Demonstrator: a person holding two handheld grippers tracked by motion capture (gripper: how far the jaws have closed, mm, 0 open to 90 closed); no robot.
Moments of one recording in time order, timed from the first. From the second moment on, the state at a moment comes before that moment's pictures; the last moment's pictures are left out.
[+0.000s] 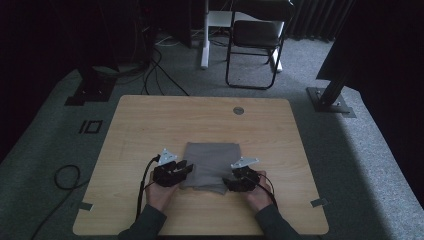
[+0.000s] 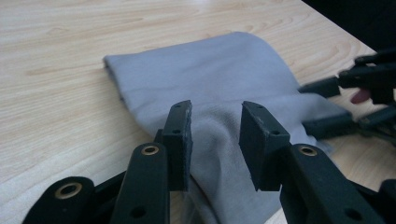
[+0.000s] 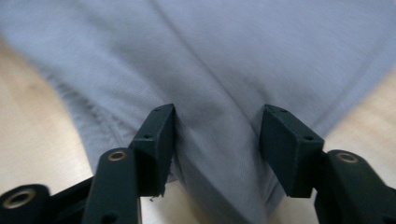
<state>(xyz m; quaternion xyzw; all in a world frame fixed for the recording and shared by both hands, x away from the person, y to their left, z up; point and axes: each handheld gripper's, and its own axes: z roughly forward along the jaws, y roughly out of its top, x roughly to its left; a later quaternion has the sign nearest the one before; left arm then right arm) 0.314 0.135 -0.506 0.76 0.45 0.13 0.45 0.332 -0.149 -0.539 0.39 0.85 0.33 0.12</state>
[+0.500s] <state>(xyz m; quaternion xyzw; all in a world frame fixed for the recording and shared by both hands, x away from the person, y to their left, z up) 0.322 0.138 -0.504 0.75 0.46 0.15 0.46 0.369 -0.131 -0.528 0.39 0.84 0.36 0.13</state>
